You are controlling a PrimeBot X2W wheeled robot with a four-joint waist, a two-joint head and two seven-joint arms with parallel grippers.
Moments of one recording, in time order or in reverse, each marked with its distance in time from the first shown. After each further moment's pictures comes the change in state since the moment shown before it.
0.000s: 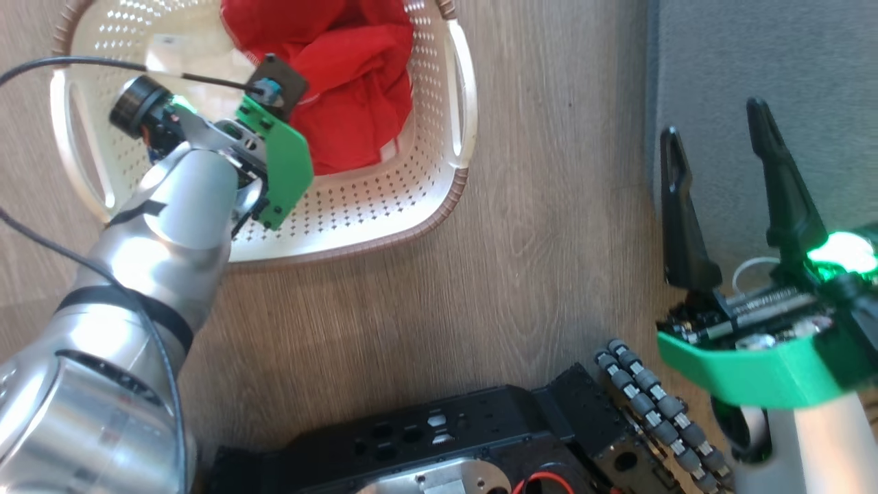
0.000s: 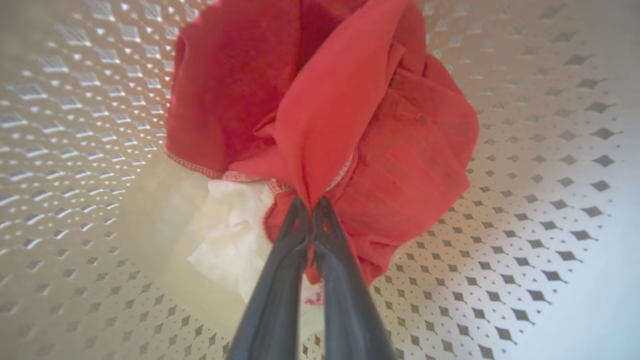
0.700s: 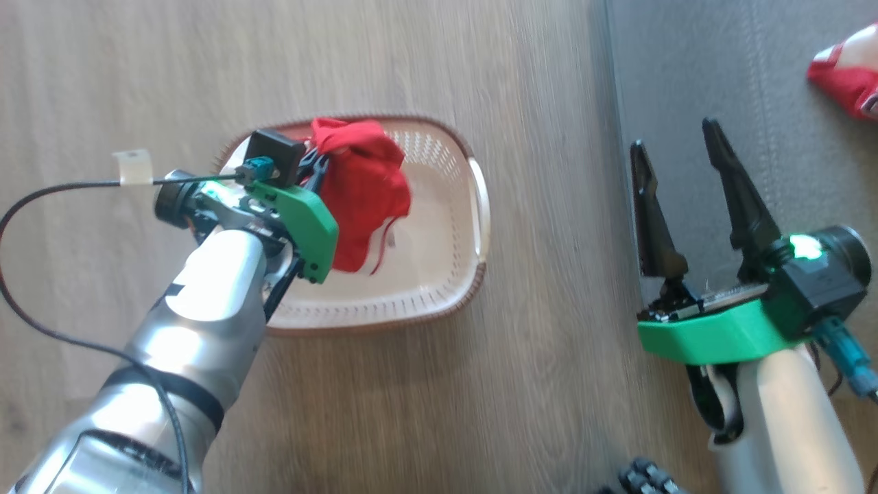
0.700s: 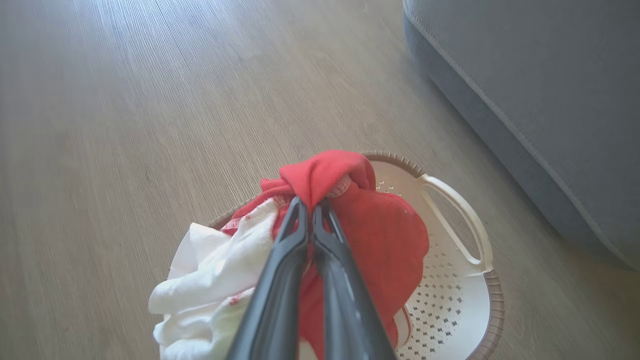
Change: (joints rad) left arm 0.242 0.003 0.158 -0.195 -0.146 0.058 -0.150; right arm -0.063 -0.002 -0.009 0.251 0.006 0.000 0.000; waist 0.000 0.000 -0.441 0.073
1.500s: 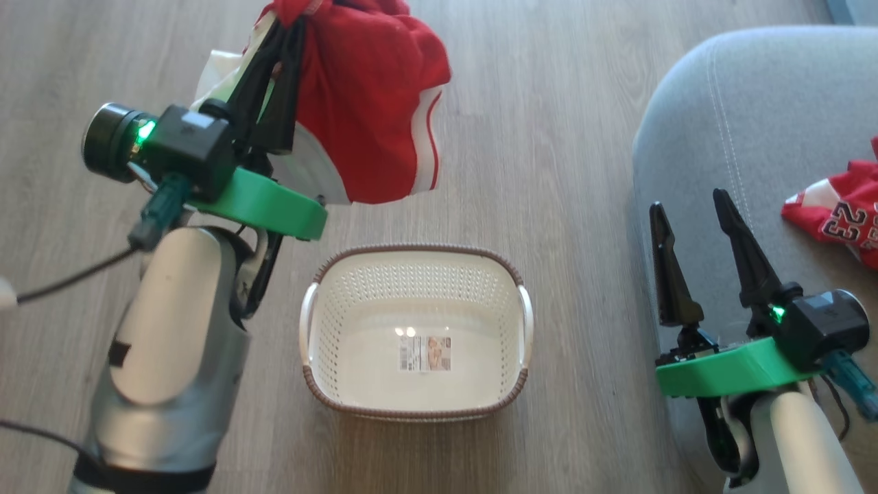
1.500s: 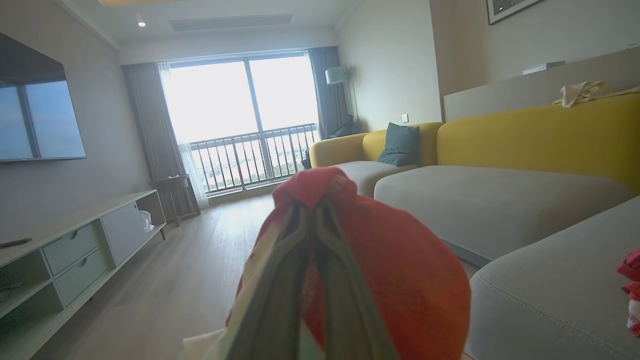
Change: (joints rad) left arm 0.304 0.036 0.404 -0.911 0.263 0.042 -0.005; right arm 0.109 -0.027 -0.037 0.060 0.089 0.000 0.000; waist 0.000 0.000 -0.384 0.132
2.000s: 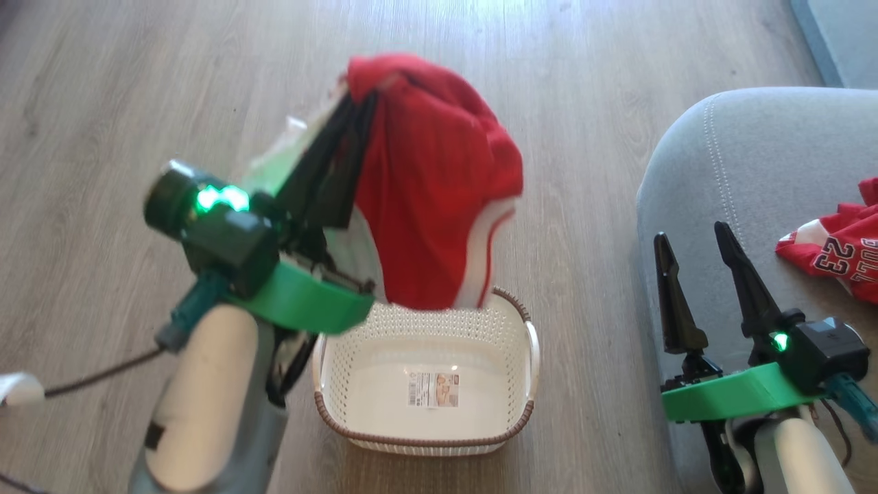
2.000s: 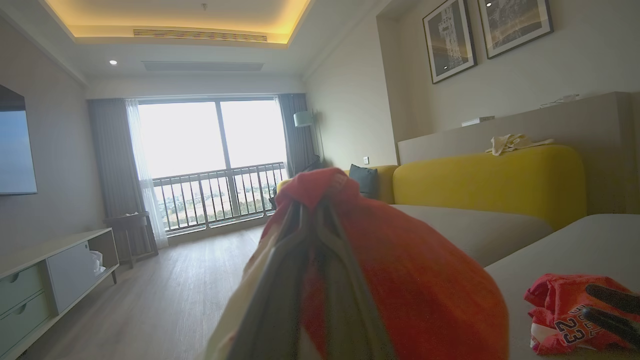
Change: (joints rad) left arm 0.184 -0.064 -0.026 -0.230 0.005 -0.093 -0.004; right arm 0.067 -0.001 -0.008 0.005 0.030 0.000 0.000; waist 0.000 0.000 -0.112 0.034
